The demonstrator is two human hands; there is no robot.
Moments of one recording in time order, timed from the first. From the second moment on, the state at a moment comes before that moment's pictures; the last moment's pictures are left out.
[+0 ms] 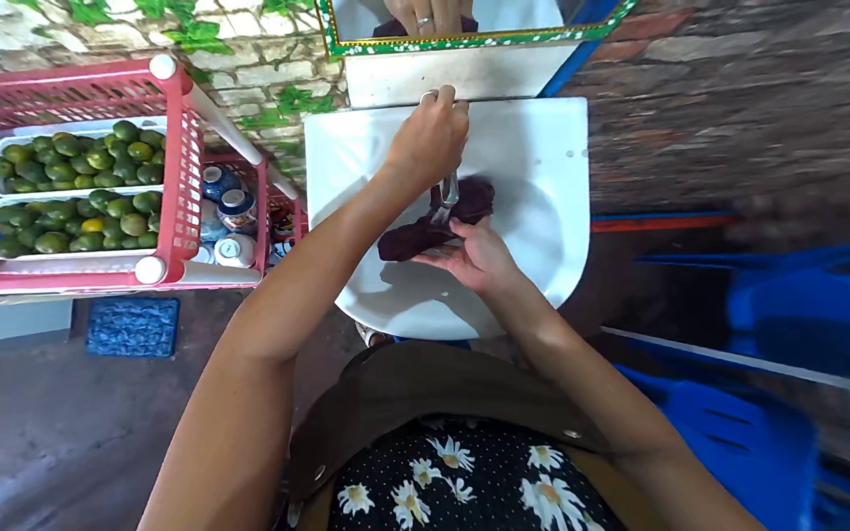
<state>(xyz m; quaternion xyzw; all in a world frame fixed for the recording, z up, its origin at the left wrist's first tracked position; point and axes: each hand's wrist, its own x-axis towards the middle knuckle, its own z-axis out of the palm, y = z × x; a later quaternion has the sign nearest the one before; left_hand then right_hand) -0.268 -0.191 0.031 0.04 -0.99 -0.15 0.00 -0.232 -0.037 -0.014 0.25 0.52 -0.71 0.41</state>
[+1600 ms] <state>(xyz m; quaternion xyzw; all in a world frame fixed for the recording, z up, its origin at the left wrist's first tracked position) -0.158 -0.100 -0.038 0.40 -0.43 -0.76 0.27 -0.187 -0.051 -0.039 0.04 0.75 -0.57 0.33</state>
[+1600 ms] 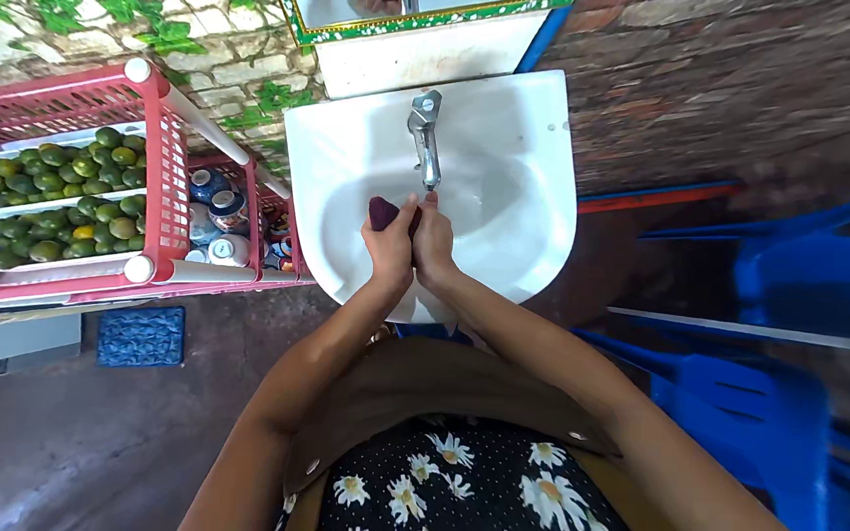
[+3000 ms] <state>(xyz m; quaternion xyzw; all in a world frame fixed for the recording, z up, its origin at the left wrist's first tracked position) -0.198 -0.131 -0.066 0.43 -0.50 -0.75 -0.01 -0.258 0.000 -0.040 0.08 0.71 -0.49 0.50</state>
